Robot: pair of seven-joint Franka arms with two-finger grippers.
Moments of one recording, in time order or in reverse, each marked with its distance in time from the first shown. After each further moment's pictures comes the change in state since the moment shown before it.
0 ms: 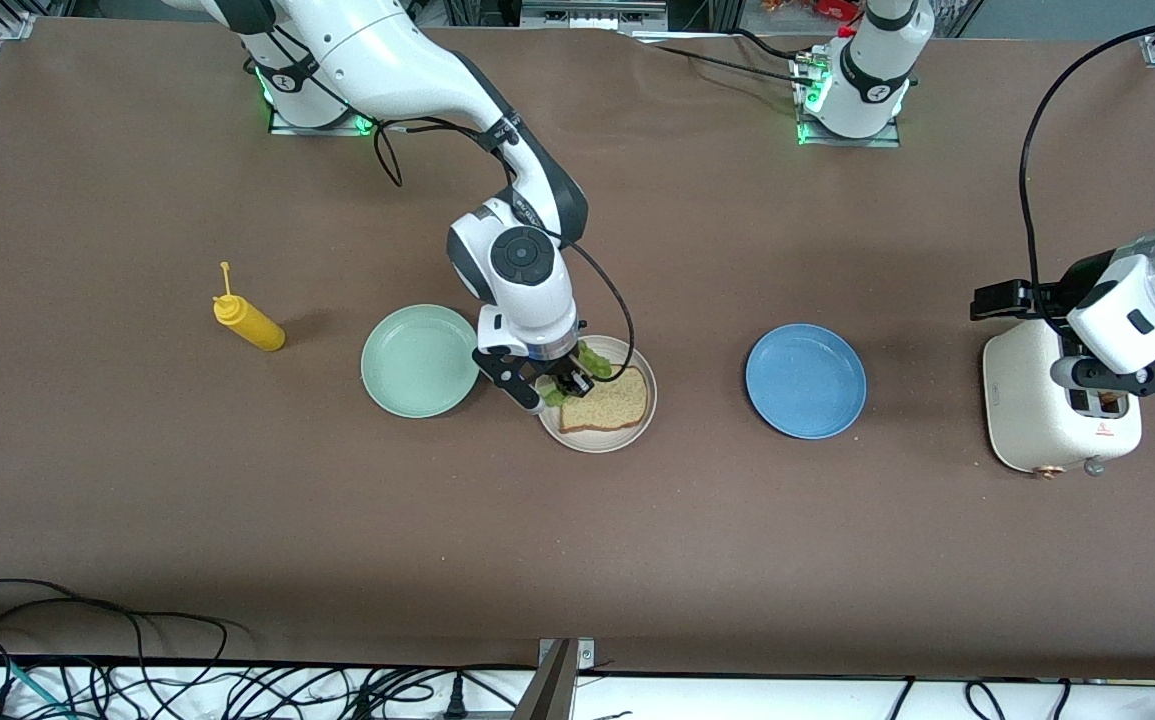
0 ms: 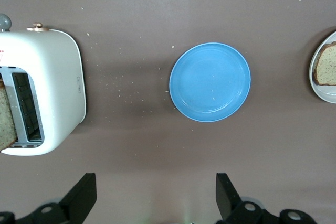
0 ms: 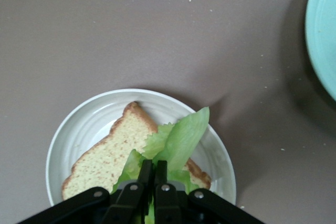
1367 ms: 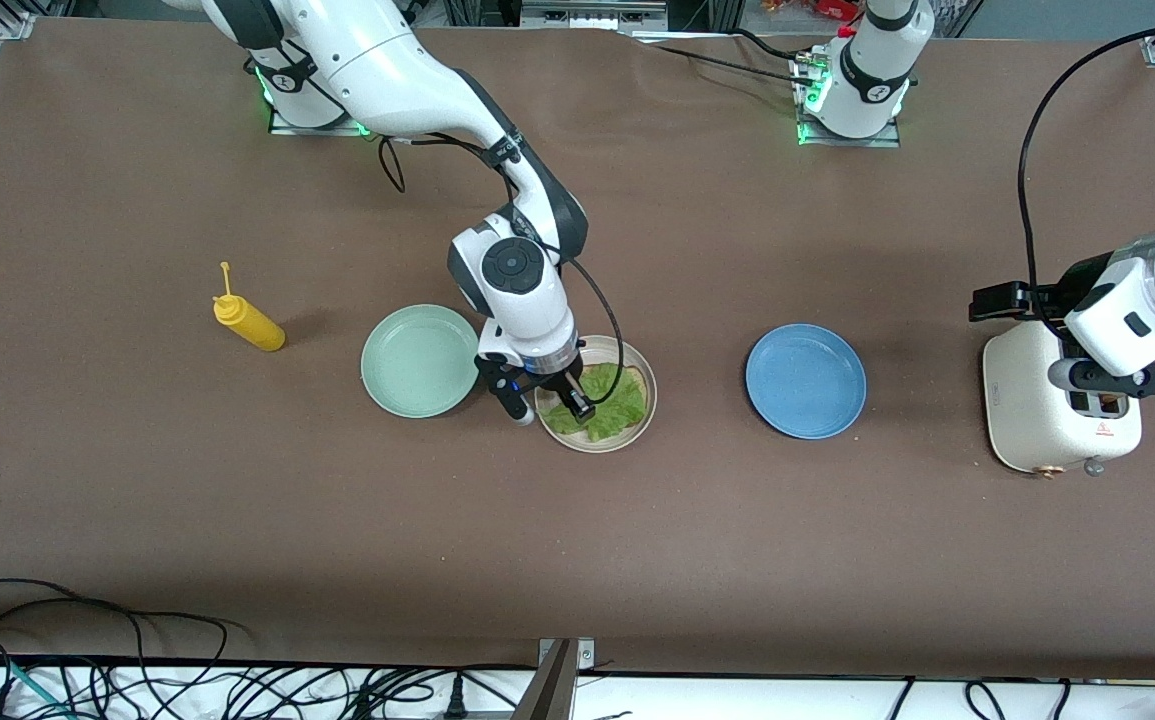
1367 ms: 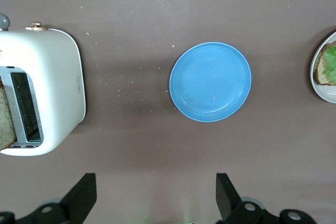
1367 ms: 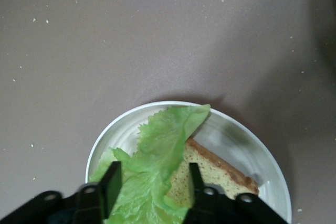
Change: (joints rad) left arm 0.000 0.005 0.000 0.000 0.000 0.000 0.000; right arm -0.004 0.054 -0.015 0.034 0.050 0.113 0.158
